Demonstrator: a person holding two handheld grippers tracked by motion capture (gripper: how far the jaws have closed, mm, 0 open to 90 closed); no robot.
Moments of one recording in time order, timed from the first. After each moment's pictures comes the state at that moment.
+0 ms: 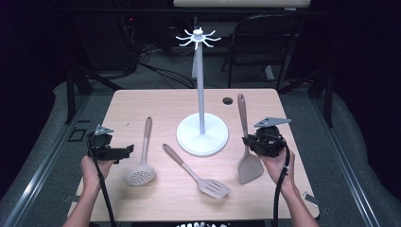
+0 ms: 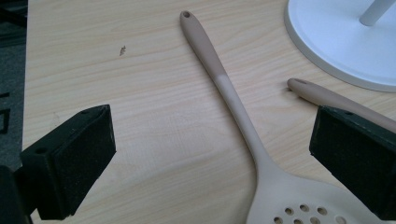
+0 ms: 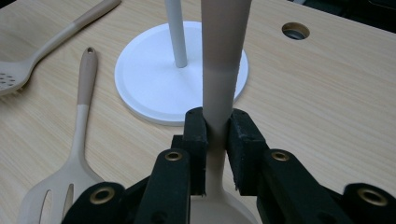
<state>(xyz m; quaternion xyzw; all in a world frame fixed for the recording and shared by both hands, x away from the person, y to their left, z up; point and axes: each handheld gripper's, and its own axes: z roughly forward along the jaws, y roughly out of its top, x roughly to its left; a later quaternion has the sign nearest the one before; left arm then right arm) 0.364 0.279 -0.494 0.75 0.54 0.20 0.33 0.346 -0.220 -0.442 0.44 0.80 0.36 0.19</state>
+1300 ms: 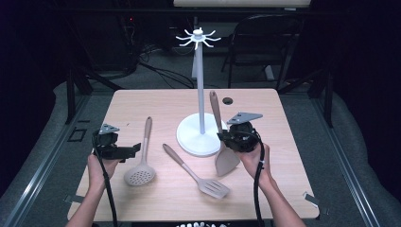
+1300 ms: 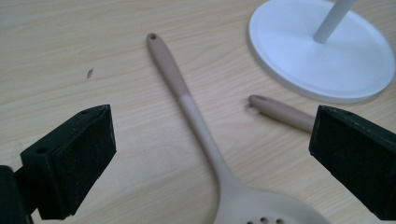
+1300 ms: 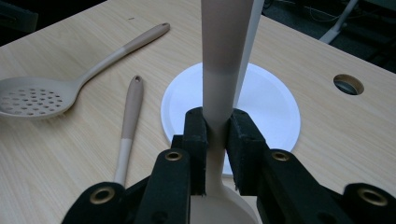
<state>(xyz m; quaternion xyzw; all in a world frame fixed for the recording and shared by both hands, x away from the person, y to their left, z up) 0.361 0.255 -0.481 0.76 0.50 0.19 0.37 0.356 -0.153 -0.431 0.37 0.82 0.40 0.19</state>
